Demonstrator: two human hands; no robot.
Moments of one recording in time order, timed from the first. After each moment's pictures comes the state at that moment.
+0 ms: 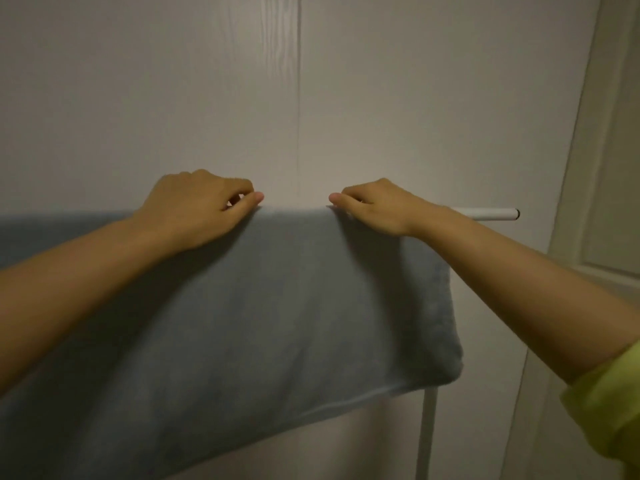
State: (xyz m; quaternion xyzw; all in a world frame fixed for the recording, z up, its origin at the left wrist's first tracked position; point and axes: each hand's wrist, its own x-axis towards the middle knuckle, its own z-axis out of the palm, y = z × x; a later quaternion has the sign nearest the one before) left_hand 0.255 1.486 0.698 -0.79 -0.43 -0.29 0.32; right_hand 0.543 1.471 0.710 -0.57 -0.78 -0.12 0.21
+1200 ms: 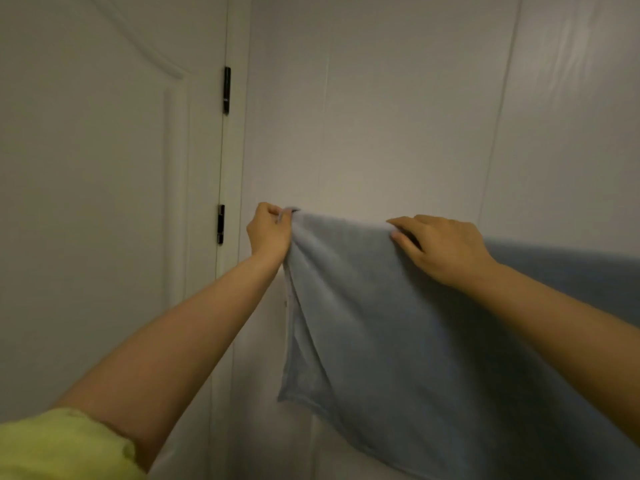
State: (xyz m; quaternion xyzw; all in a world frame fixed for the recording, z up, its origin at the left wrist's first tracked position) left_hand -0.251 1.389 0.649 -0.34 -0.61 -0.72 0.03; right_hand 0.024 1.445 0.673 -0.31 -0.85 -0.28 0.32
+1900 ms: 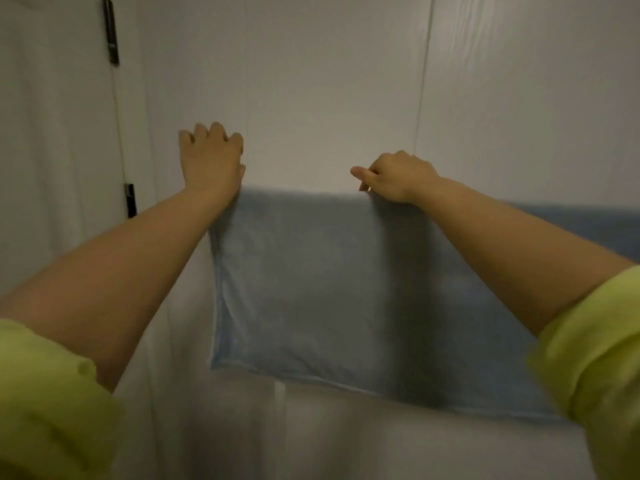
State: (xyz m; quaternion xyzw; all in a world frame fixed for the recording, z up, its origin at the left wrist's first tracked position) left_hand -0.268 1.415 0.710 -0.50 -0.71 -0.25 0.43; right_hand 0.019 1.460 0.728 -0.50 -0.82 -0.13 0.25
